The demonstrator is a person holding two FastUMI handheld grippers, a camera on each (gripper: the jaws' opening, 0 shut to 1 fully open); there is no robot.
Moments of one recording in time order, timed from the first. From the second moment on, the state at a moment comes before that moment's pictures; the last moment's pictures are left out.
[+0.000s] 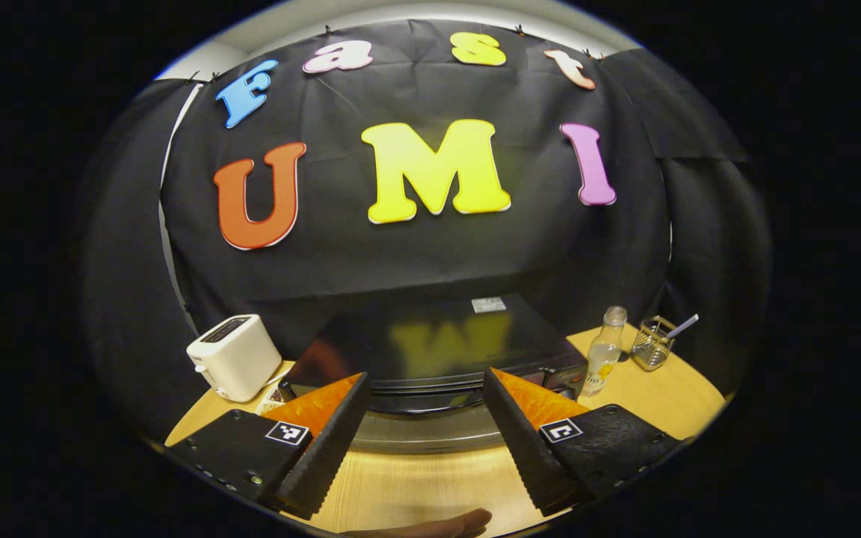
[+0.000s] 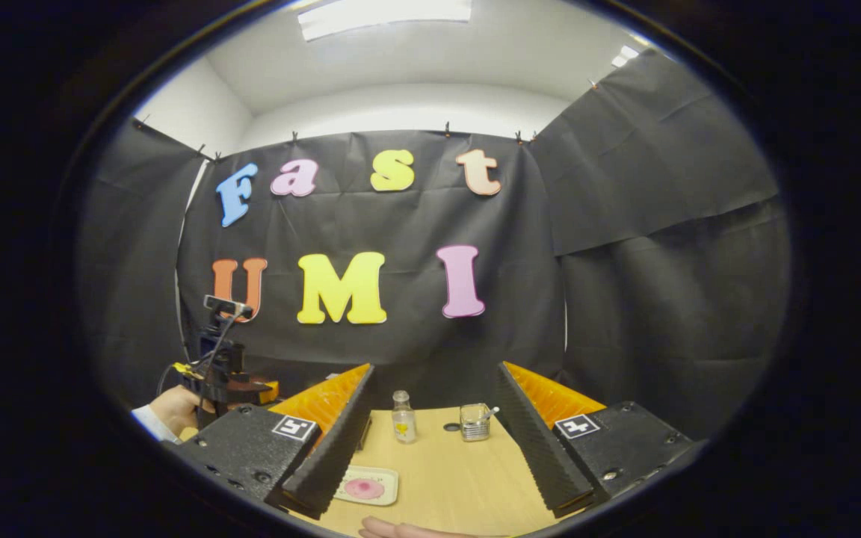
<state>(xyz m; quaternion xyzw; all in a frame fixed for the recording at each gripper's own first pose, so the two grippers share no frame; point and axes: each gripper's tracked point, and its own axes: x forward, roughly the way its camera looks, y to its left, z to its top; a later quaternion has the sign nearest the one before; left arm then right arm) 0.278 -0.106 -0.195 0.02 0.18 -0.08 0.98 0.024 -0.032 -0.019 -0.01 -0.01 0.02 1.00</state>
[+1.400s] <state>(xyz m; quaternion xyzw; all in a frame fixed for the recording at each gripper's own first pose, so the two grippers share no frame) 0.249 -0.104 -0.234 -0.03 0.23 -0.11 0.97 0.019 -0.014 -0.024 0.00 0.00 0.03 1.00</state>
